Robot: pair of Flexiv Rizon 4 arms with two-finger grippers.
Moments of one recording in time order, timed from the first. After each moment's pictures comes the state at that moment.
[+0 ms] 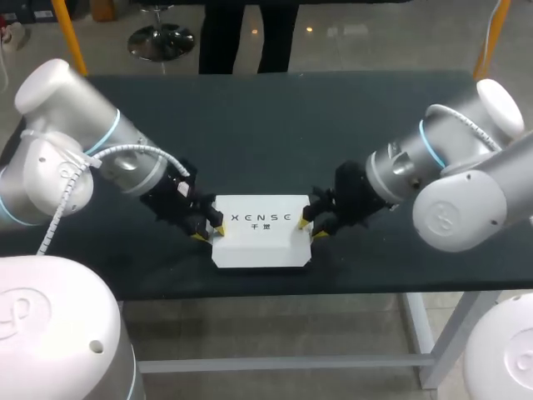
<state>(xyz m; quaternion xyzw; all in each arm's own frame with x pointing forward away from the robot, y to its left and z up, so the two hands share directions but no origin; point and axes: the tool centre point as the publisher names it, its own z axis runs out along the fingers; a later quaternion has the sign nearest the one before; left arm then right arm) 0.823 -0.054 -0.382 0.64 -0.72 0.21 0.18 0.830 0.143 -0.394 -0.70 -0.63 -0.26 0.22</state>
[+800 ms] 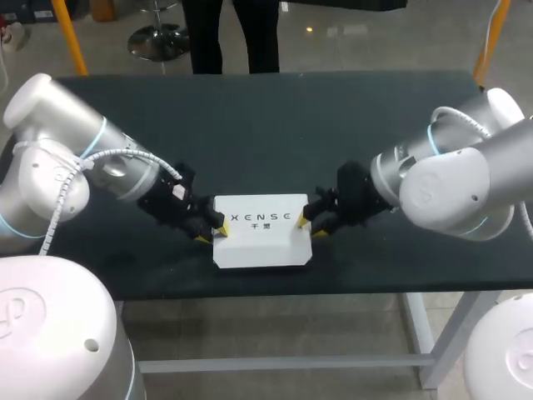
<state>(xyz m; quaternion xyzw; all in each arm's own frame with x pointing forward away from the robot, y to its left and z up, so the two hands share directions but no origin) 0.820 -0.061 -0.383 0.62 -0.71 0.25 0.22 0.834 0.146 -0.392 -0.69 -0.63 -0.29 0.23</state>
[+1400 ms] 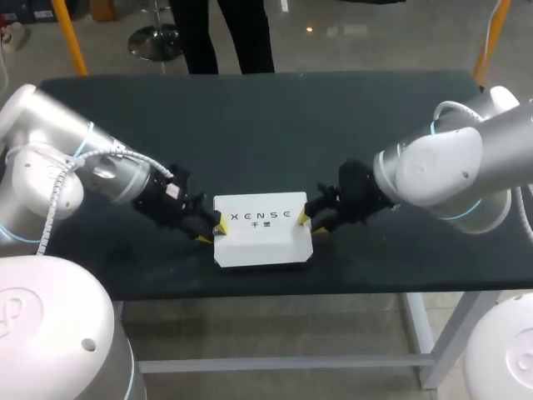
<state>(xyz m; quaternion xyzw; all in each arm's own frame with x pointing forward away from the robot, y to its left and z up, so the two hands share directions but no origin) 0.823 -0.061 -0.382 0.63 -0.68 0.27 0.26 0.840 0.144 -0.391 -0.69 -0.62 -0.29 0.24</state>
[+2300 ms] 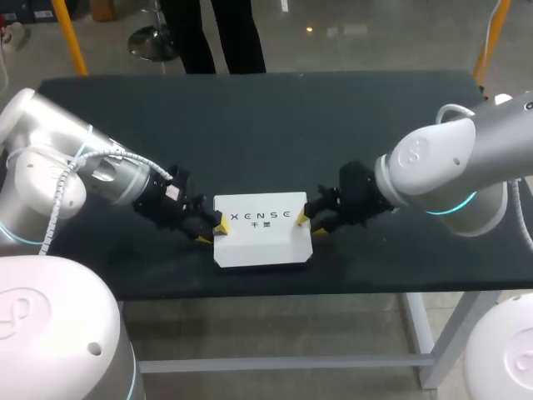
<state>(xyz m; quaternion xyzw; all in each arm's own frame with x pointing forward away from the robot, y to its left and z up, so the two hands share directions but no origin) 0.826 -0.061 -0.386 0.62 -0.69 0.28 0.26 0.838 0.146 -0.391 -0.68 -0.62 -0.31 0.24</state>
